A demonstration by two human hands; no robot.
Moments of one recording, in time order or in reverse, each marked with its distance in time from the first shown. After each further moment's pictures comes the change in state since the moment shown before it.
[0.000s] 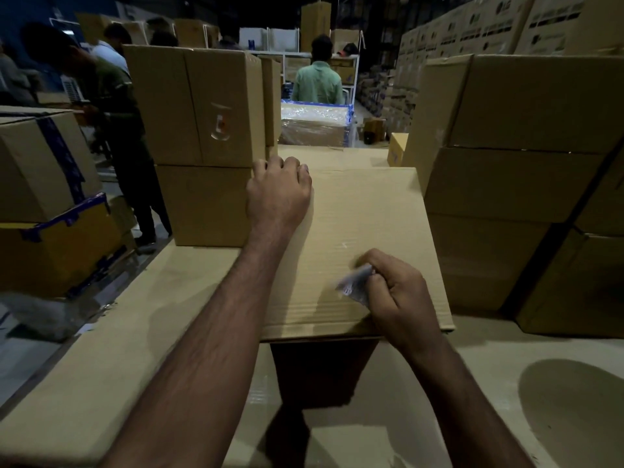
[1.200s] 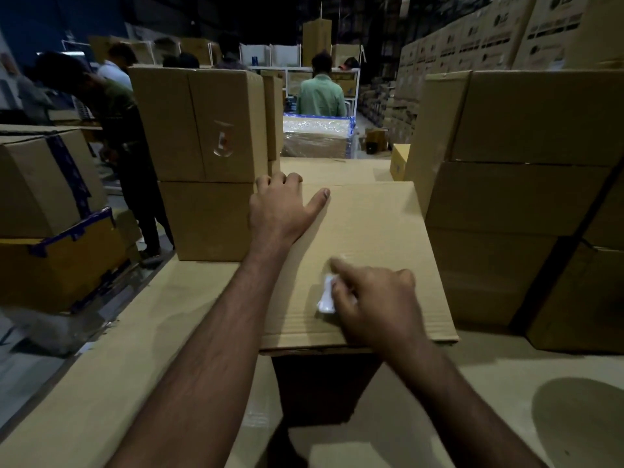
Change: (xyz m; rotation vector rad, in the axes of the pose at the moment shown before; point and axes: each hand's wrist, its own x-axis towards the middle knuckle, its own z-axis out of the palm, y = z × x) left_hand 0.015 -0.008 0.016 0.058 -0.069 0.046; right_hand 0.025 -0.024 0.011 -0.604 -0.264 0.132
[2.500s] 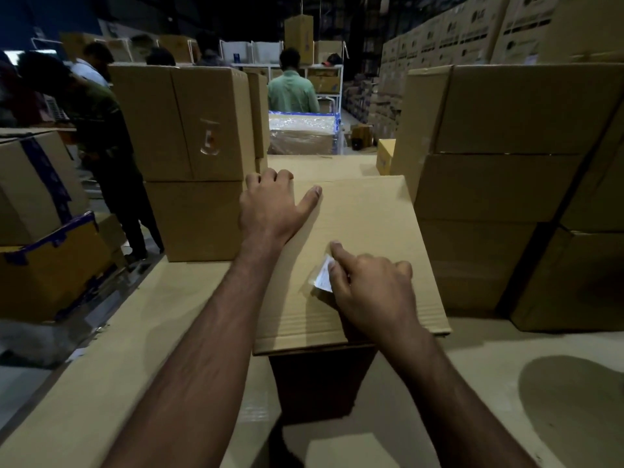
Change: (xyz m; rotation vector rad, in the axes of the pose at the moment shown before) left_hand -0.009 0.001 -0.012 -0.011 0.020 0.045; right_hand 0.002 -0.010 -0.006 -0.059 0.005 0.110
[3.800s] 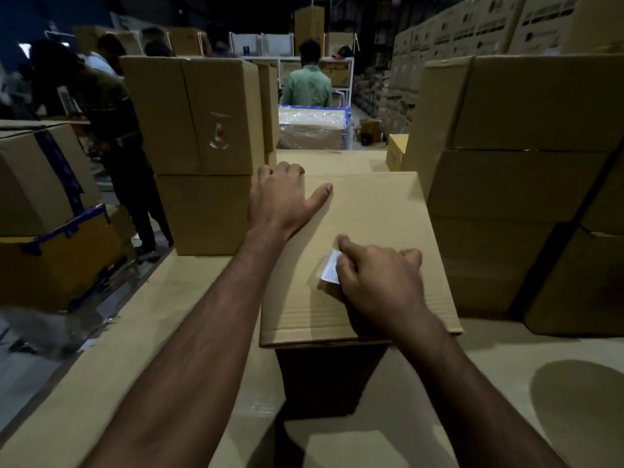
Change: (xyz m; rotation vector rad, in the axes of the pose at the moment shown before) left_hand 0.009 -0.003 0.003 -0.017 -0.044 0.047; right_hand 0.015 0.000 -0.001 -0.028 0.006 -0.007
